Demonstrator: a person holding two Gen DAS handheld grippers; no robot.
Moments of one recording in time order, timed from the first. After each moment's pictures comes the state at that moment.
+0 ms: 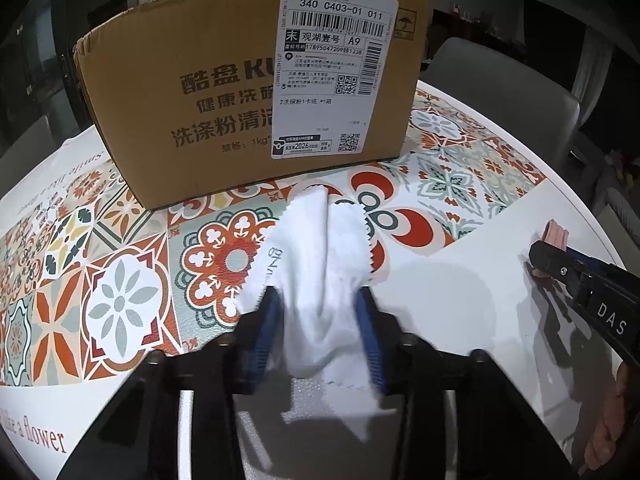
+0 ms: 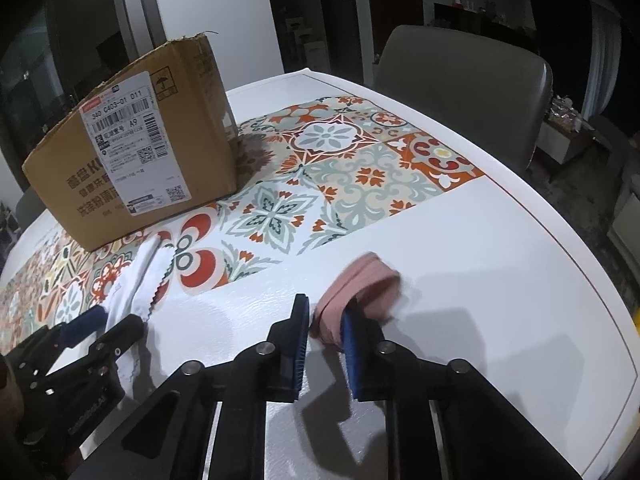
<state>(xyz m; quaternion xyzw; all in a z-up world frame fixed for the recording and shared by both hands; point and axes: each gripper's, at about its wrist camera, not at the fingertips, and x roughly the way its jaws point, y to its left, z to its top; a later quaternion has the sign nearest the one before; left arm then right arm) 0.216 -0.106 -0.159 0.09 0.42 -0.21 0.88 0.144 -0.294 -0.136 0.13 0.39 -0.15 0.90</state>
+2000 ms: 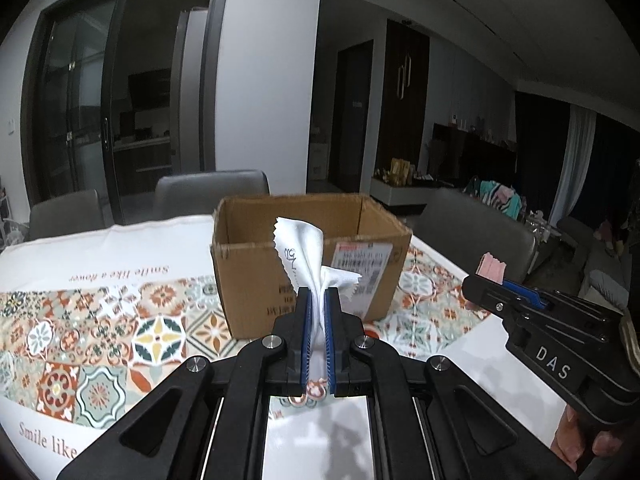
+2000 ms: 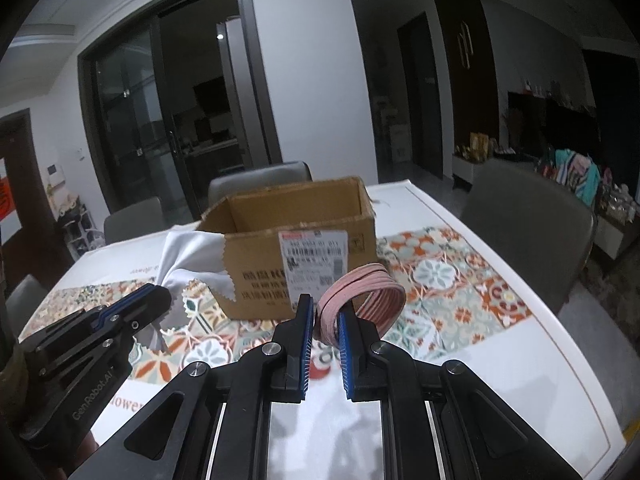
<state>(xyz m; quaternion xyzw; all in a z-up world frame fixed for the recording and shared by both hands) 0.160 -0.039 0.000 0.01 0.23 -0.20 0.95 0.122 -0.218 0.002 0.08 0.24 -0.02 0.97</state>
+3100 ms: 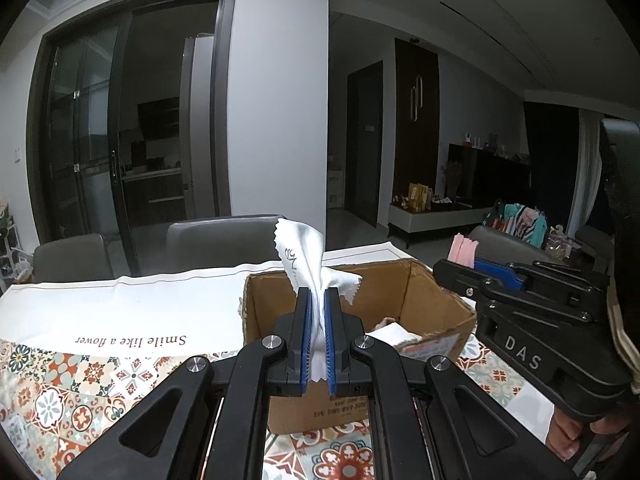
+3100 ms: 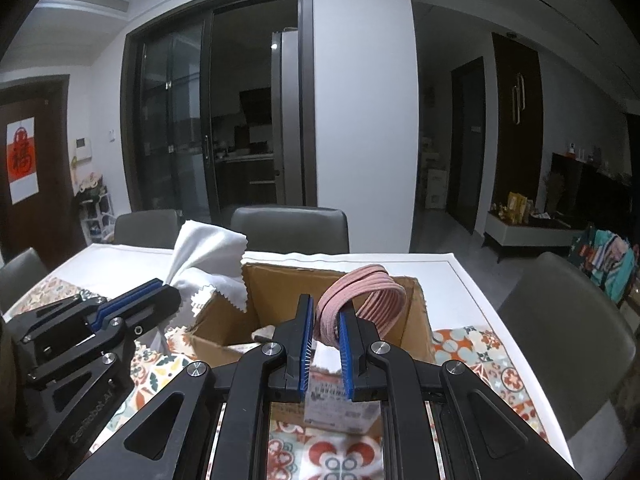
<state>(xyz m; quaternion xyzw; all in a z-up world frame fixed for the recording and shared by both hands) 0.264 -0.032 0.024 0.03 0.18 -0.18 0.97 0.241 -0.195 0.039 -0.01 0.20 0.04 0.98</state>
